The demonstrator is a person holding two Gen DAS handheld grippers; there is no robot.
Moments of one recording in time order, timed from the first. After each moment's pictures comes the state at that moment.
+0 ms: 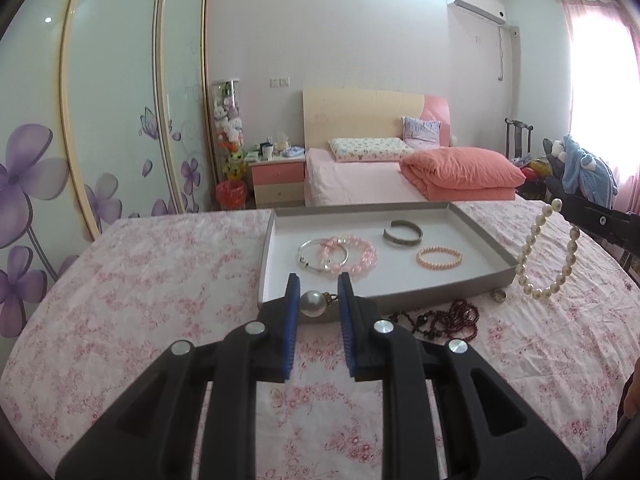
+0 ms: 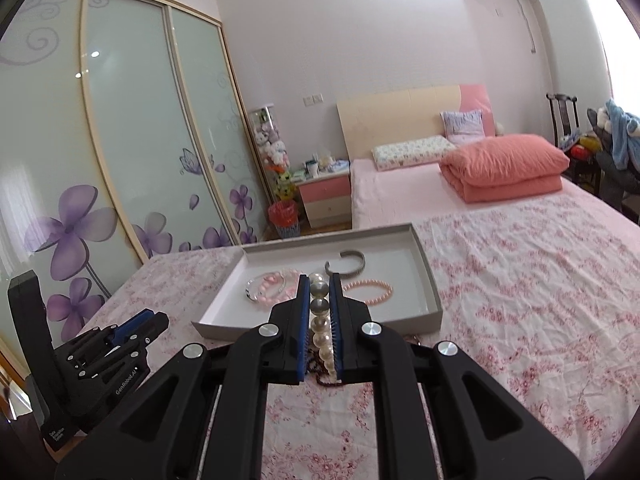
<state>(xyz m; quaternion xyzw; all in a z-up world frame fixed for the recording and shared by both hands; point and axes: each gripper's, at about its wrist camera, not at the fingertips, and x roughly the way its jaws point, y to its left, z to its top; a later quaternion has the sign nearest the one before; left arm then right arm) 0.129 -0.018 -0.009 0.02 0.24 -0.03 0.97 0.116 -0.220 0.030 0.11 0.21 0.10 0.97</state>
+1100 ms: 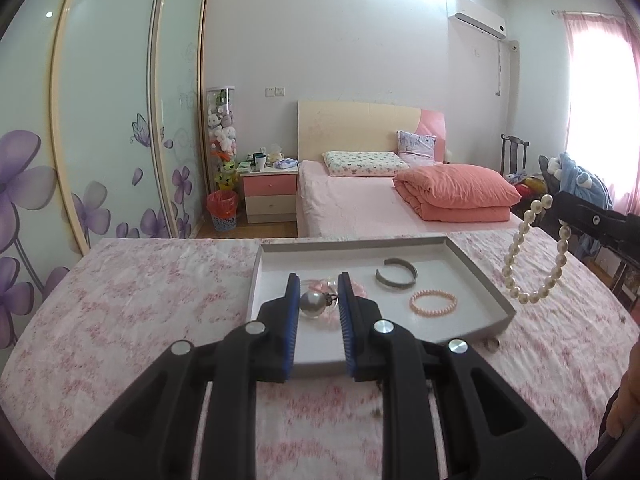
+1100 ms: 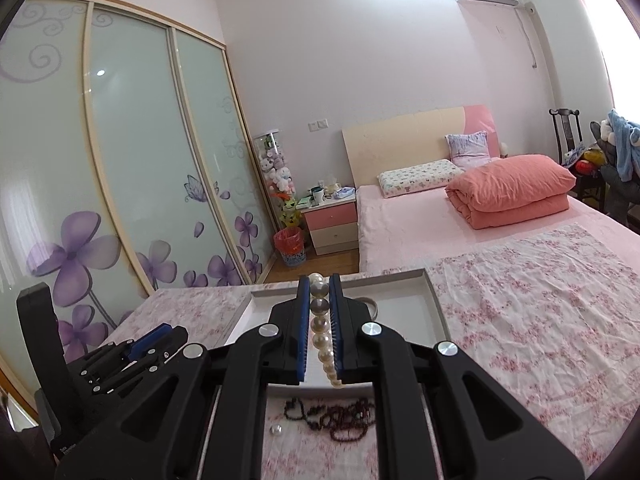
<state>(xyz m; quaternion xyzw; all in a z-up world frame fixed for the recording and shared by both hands) 0.179 -0.024 0.018 0.00 0.23 -0.05 0.97 0.160 -0.218 0.056 0.13 0.17 0.10 0.97</state>
